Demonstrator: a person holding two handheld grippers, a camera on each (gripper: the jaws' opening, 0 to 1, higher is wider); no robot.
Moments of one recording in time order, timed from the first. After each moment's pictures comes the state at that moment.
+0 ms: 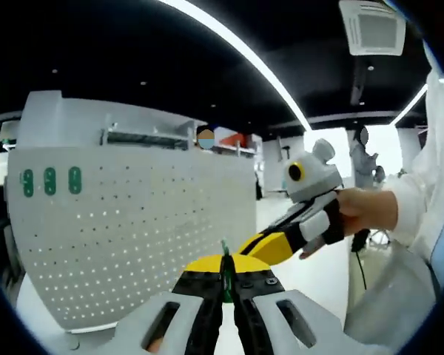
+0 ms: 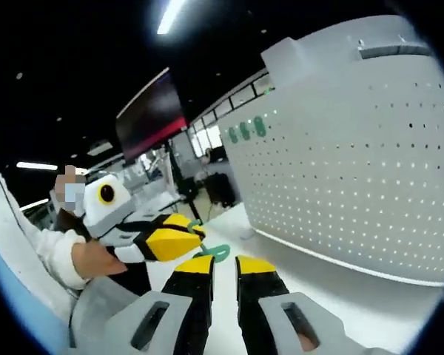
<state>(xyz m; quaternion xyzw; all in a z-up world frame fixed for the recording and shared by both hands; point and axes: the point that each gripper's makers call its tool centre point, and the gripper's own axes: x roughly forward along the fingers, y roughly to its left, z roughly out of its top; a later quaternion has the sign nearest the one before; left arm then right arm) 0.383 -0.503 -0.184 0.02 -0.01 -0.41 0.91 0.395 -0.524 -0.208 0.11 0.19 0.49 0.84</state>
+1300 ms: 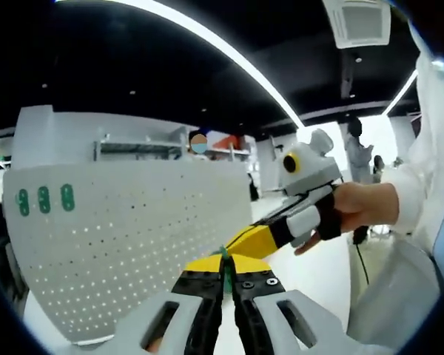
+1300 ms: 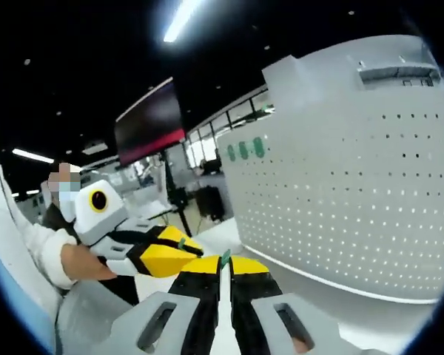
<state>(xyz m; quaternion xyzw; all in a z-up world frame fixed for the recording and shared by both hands) 0.376 -0.514 -0.180 0.05 -0.02 -0.41 0.91 0.395 -0.525 -0.187 0.03 0.11 0.47 0.87</state>
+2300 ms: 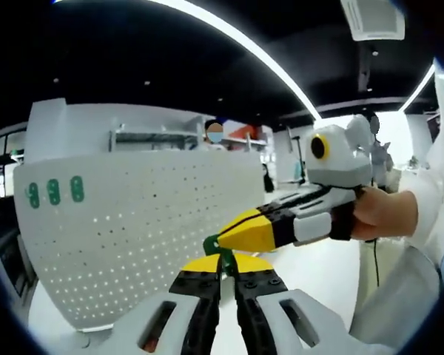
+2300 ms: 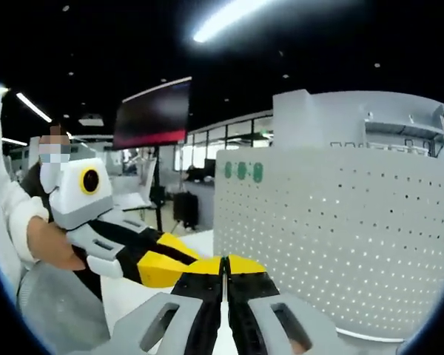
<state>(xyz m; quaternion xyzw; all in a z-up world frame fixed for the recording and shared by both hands) 0.382 -0.513 -0.183 0.06 0.00 -0.36 0.93 0.402 -0.525 -0.173 -0.05 0.03 0.43 0.90</state>
